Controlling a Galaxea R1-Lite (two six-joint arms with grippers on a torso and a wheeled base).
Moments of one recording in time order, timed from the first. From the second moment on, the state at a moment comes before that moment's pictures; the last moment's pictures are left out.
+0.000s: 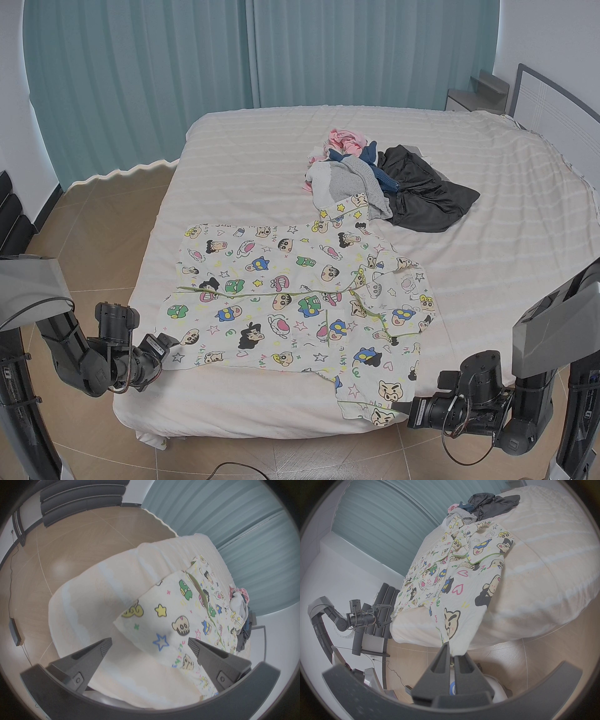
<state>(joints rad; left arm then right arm) -0.06 2.14 -0.49 -0.84 -0.02 -1.00 0.54 2.26 -0.12 -1.50 0.14 0.62</state>
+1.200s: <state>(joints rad) -0.04 2.21 -0.55 -0.83 0.06 -0.88 0.54 2.24 -0.09 -1.53 0.13 0.62</state>
